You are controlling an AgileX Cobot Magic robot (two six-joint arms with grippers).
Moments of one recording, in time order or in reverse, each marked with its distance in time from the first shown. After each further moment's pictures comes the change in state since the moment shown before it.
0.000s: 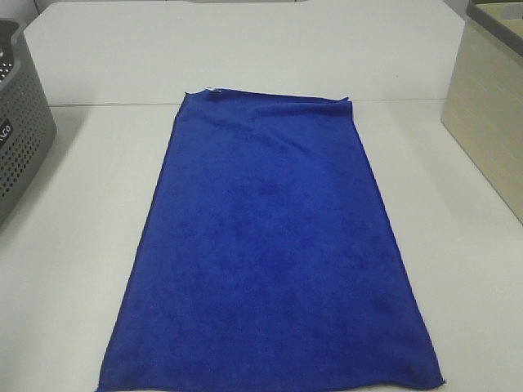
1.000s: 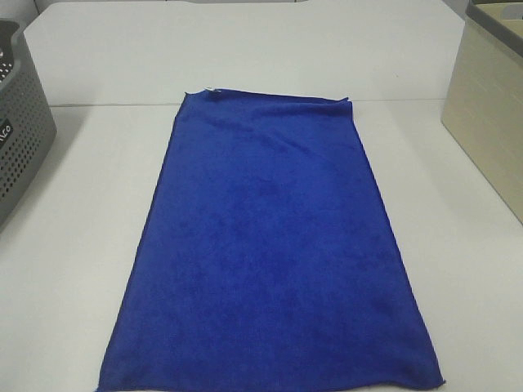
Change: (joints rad) left arm 0.000 -0.501 0.178 -0.020 0.008 0.032; right arm 0.000 -0.255 0.178 0.014 -0.041 -0.108
